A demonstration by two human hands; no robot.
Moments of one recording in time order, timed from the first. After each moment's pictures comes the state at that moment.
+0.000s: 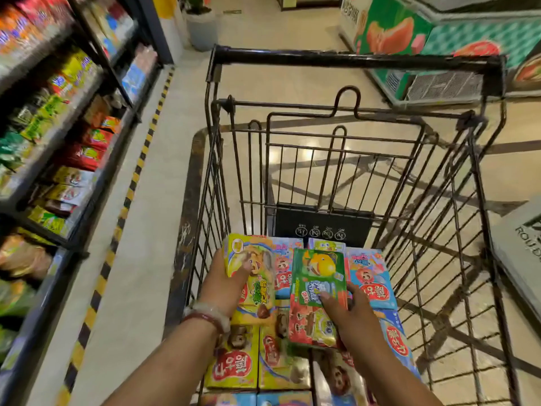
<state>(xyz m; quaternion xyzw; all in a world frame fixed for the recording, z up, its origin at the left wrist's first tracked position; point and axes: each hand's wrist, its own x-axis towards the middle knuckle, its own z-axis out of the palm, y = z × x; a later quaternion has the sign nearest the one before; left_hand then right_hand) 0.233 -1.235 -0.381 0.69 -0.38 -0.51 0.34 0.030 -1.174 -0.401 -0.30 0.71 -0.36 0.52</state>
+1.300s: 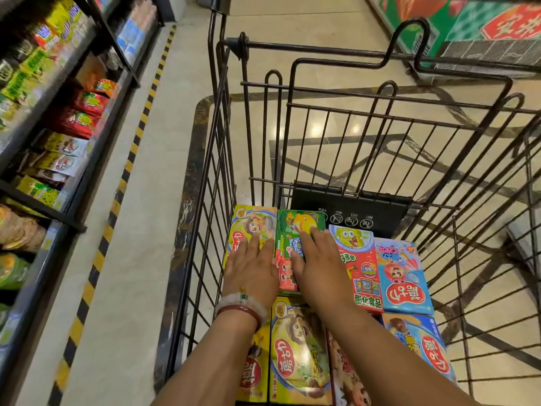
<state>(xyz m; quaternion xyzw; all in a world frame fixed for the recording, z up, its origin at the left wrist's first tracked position) 0.215 -1.270 -0.450 0.69 -0.68 -0.24 0.00 0.085 -1.274 -0.458 -0.69 0.69 -0.07 0.21</state>
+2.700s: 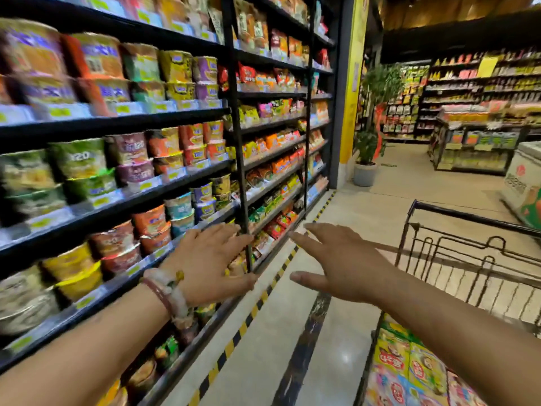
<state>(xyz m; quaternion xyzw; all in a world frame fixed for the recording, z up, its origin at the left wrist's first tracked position) 0.501 -0.796 -0.017 0.76 -0.64 0.10 -0.02 0.295 -0.919 -0.020 -0.96 0.27 -0.03 -0.06</state>
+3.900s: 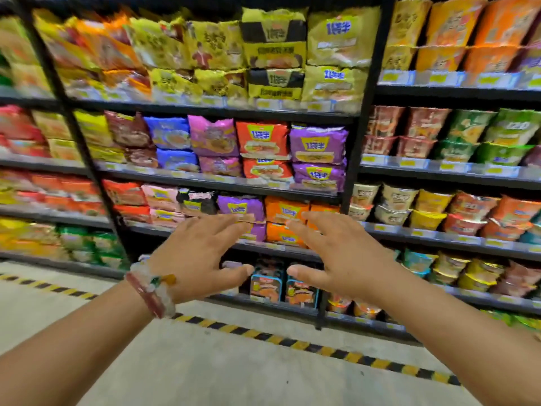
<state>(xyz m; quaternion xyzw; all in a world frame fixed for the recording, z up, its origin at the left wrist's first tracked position) 0.357 -0.237 -0.032 0.99 -0.09 0.10 -0.01 0.417 -0.470 -0.027 -0.93 -0.37 -0.06 -0.01</state>
